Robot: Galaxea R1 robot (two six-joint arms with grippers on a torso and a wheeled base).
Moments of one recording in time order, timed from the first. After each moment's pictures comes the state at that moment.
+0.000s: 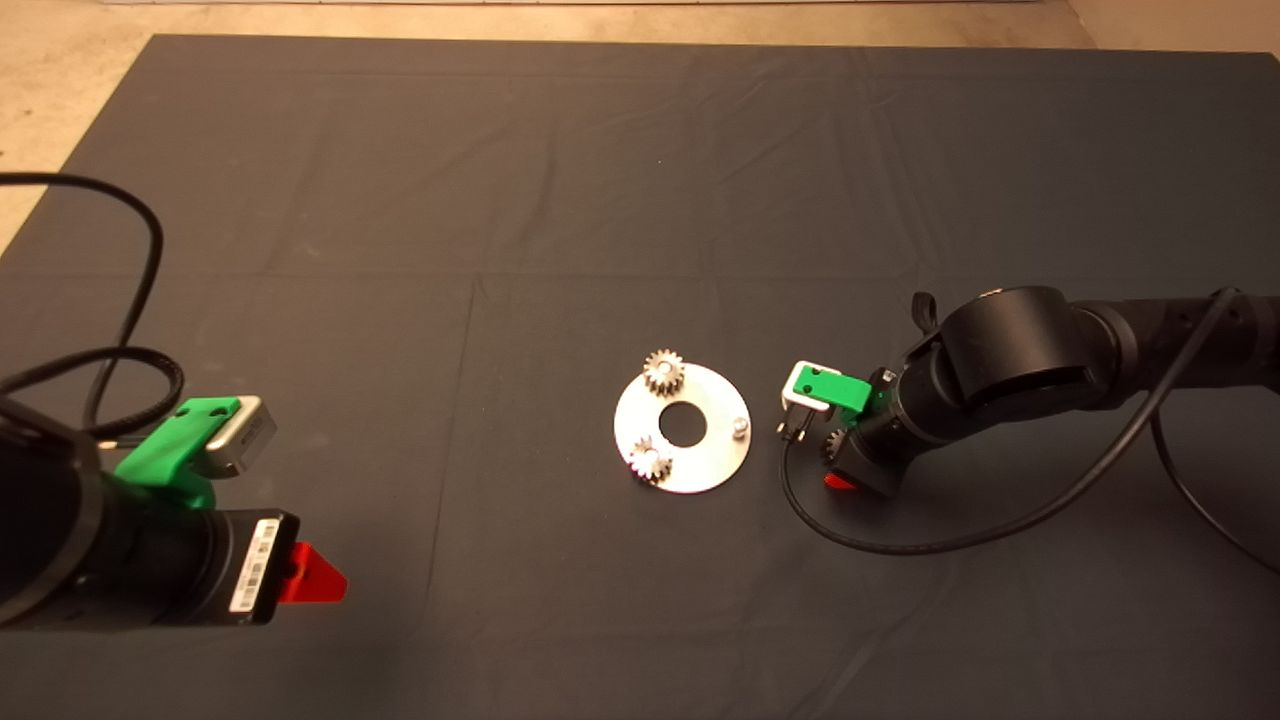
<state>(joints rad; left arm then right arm) -0.59 1.99 -0.34 0.11 1.53 -1.70 0.18 2.44 -0.87 -0.56 -1.53 0.62</state>
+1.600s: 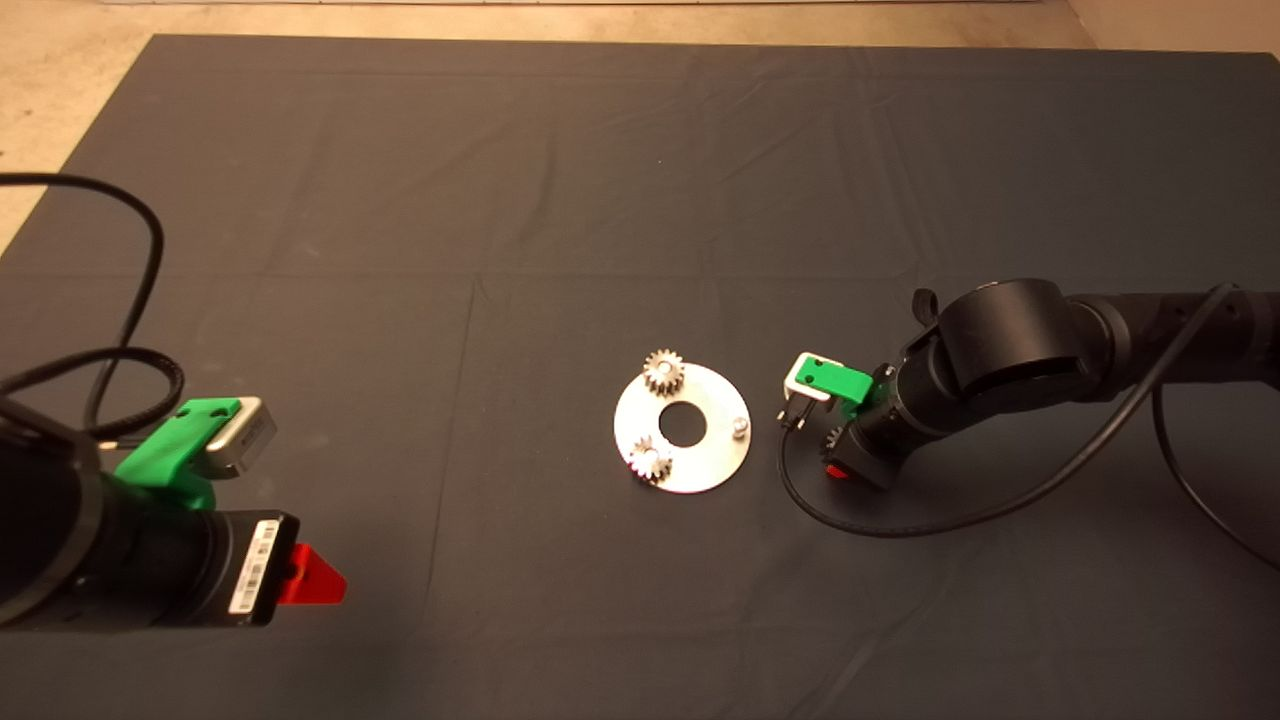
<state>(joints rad) -0.59 1.99 -0.34 0.11 1.53 -1.70 0.19 2.44 -0.88 -0.55 -1.53 0.67</state>
